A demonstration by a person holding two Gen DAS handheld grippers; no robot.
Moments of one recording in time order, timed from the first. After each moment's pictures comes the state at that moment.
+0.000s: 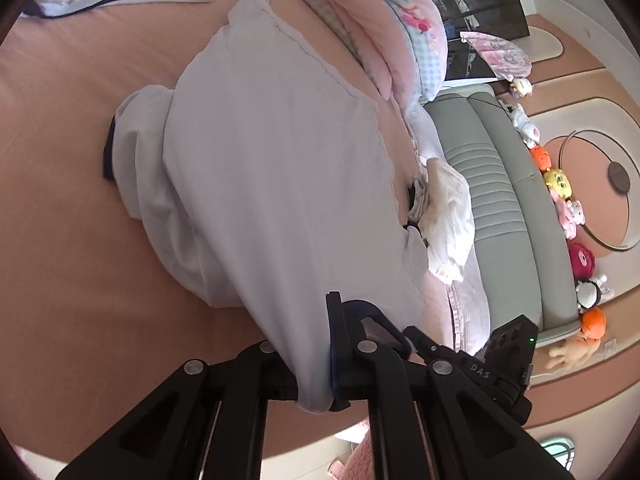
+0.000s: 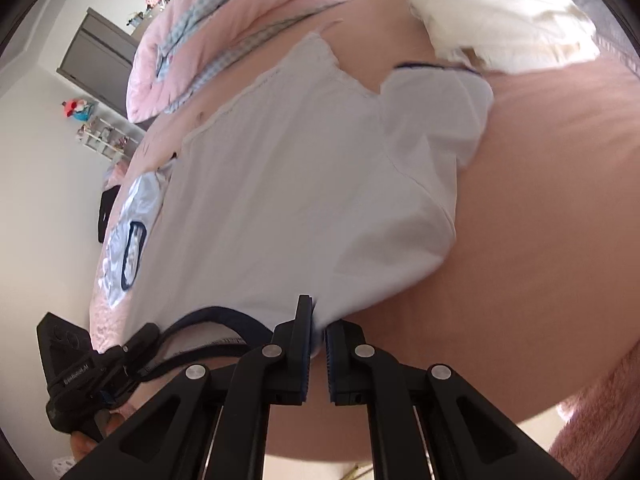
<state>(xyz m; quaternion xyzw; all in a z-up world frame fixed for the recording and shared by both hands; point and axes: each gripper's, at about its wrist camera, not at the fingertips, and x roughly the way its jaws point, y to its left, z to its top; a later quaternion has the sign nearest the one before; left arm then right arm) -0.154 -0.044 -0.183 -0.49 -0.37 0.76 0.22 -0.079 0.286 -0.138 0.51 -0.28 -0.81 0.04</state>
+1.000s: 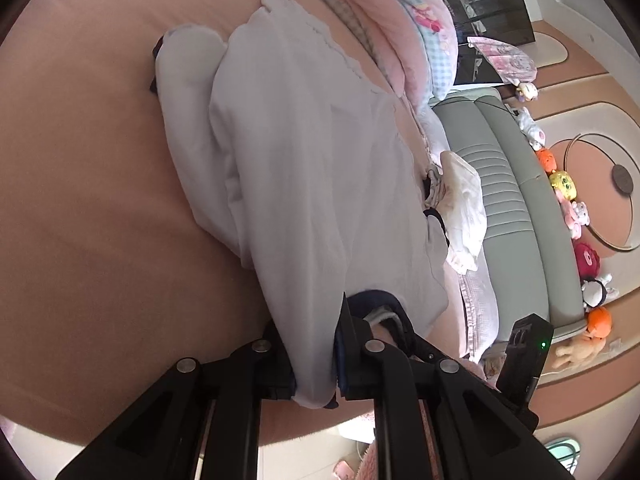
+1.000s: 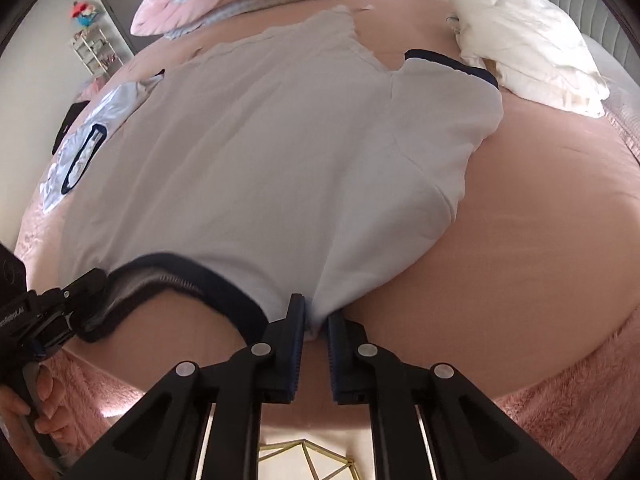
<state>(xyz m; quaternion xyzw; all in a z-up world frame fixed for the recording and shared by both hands) -0.126 -0.045 -0.218 -0.49 -0.38 0.76 0.21 -0.064 0.246 -0.154 0.55 -0.10 -0.83 0.02</state>
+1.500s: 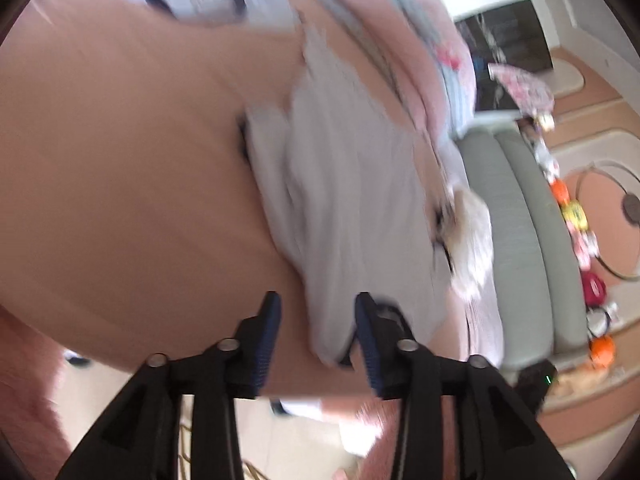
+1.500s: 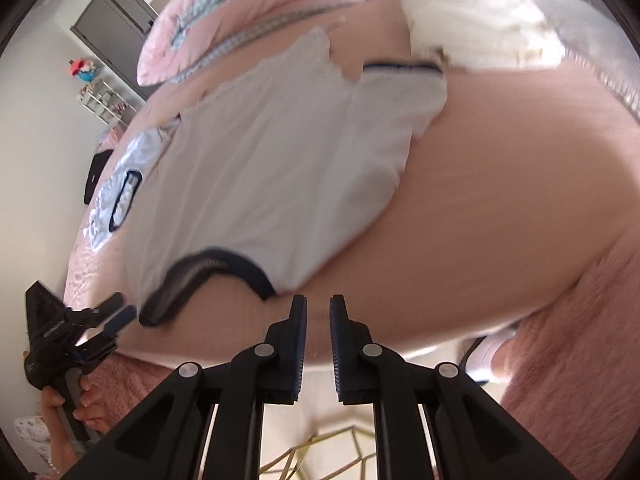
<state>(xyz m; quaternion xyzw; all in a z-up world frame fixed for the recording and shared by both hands) -0.101 -0.112 -0.172 -0.46 -0.38 0.80 0.10 -0.021 0.291 -0.110 0.50 -0.19 -0.84 0.04</state>
